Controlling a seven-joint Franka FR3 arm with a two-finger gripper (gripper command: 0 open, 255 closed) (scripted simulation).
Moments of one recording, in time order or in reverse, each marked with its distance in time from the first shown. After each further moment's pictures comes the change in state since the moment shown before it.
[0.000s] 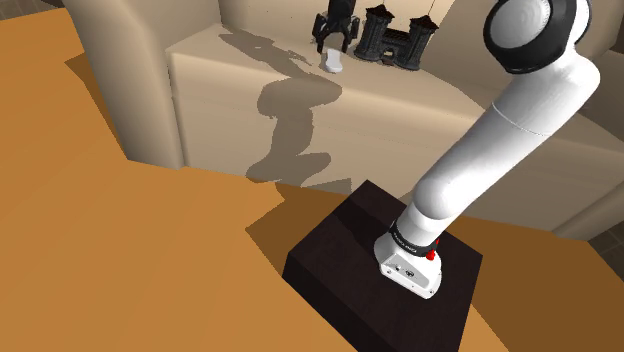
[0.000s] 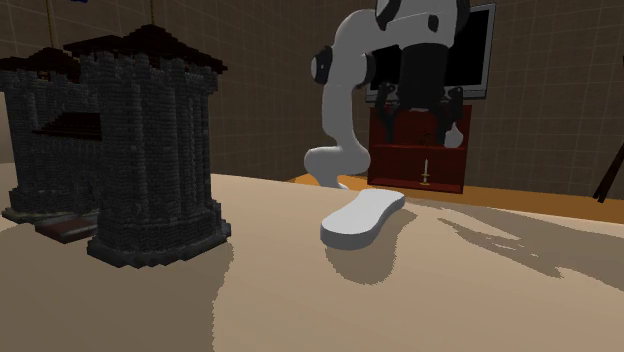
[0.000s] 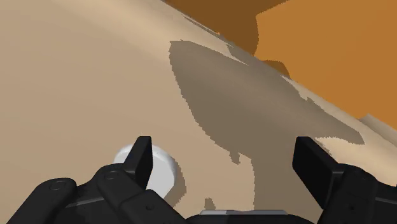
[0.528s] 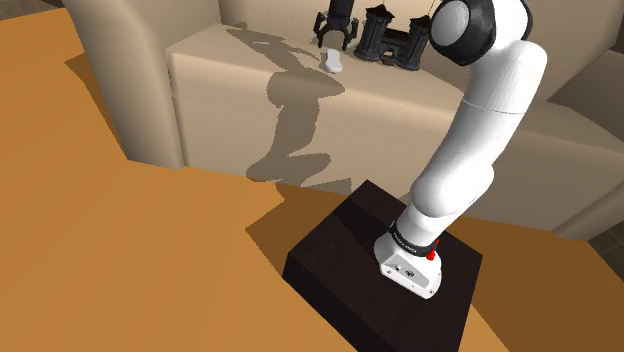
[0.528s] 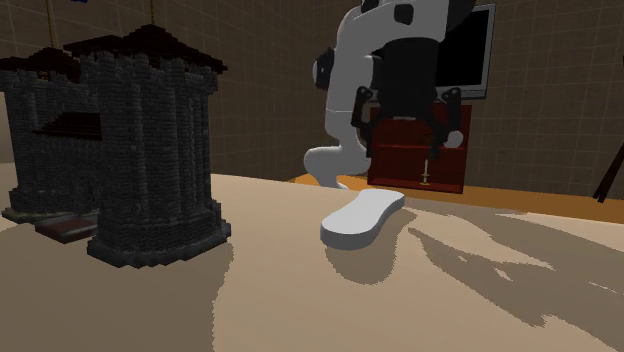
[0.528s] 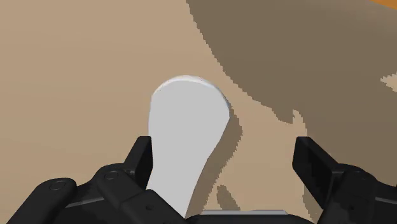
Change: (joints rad) arm -0.073 0.283 -0.067 0.318 0.063 -0.053 0.086
